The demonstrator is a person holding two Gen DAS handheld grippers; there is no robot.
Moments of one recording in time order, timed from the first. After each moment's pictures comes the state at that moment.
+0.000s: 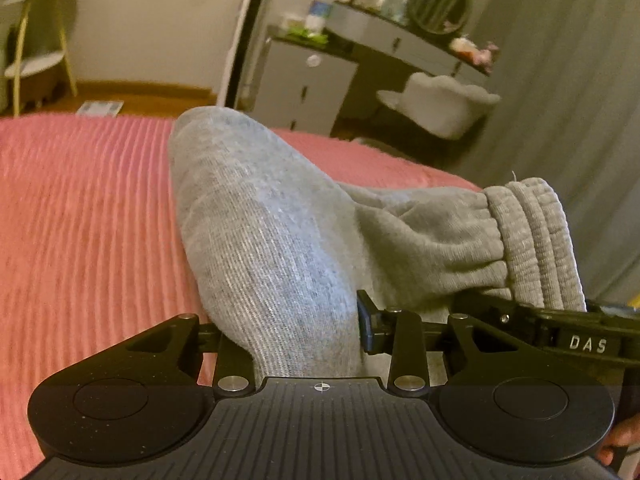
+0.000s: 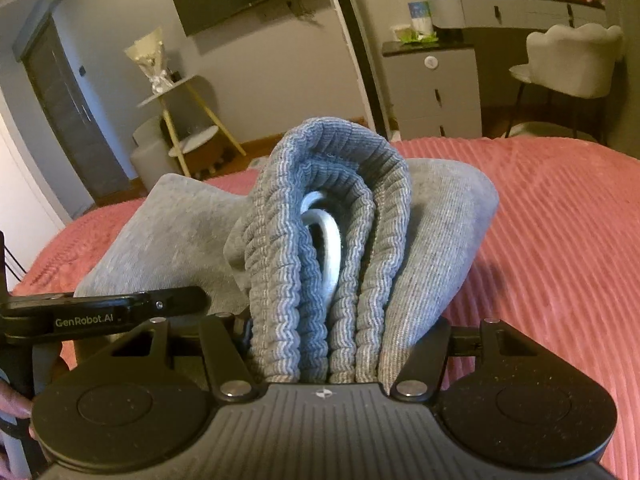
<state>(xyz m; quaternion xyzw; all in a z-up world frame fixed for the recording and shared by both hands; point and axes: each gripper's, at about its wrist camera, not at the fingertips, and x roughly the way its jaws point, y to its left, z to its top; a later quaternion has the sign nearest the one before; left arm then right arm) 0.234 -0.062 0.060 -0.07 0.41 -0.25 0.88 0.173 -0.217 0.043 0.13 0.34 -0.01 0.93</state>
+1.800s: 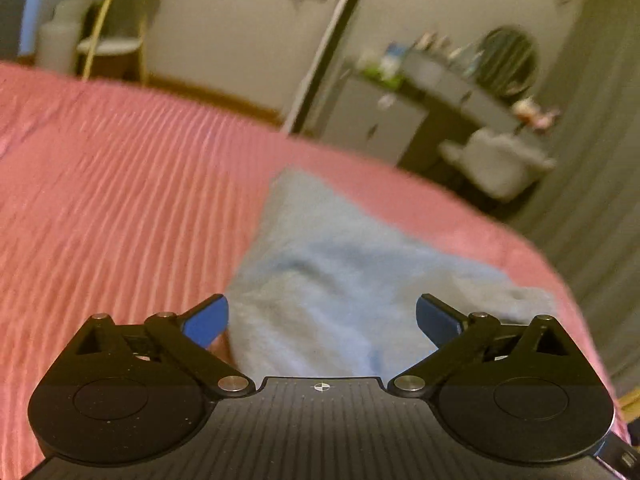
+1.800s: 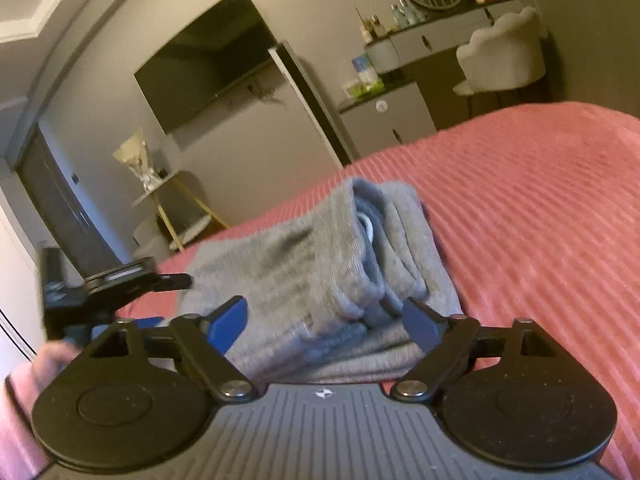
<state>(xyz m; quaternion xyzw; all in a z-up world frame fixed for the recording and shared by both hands) 0.236 -0.014 0.042 -0.15 0.36 -0.18 0.90 0.041 -0.229 -0.013 0.25 0.20 -0.05 0.95</state>
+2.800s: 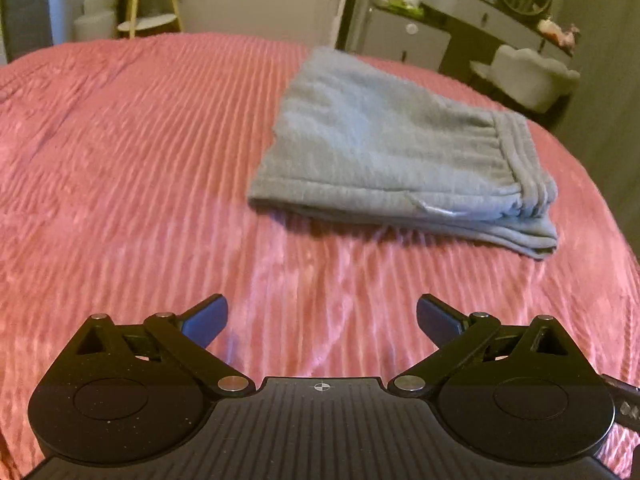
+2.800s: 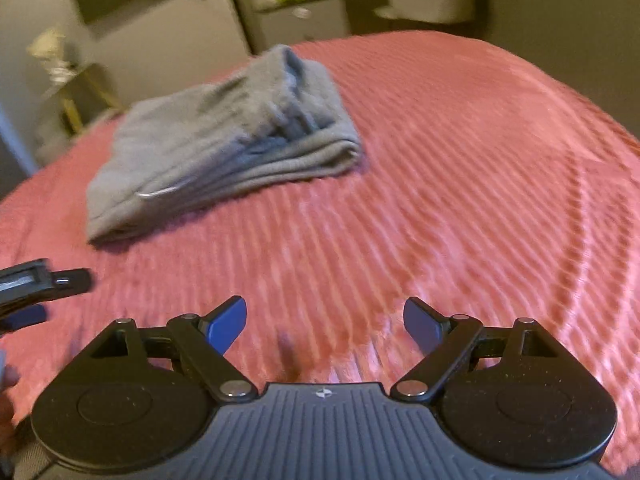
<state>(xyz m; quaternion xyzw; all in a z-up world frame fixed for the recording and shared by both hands) 0.075 -0.030 0.043 -0.05 0.45 -0.10 0.88 -0.043 -0.157 -0.017 0.18 0.39 -0.20 0.88</state>
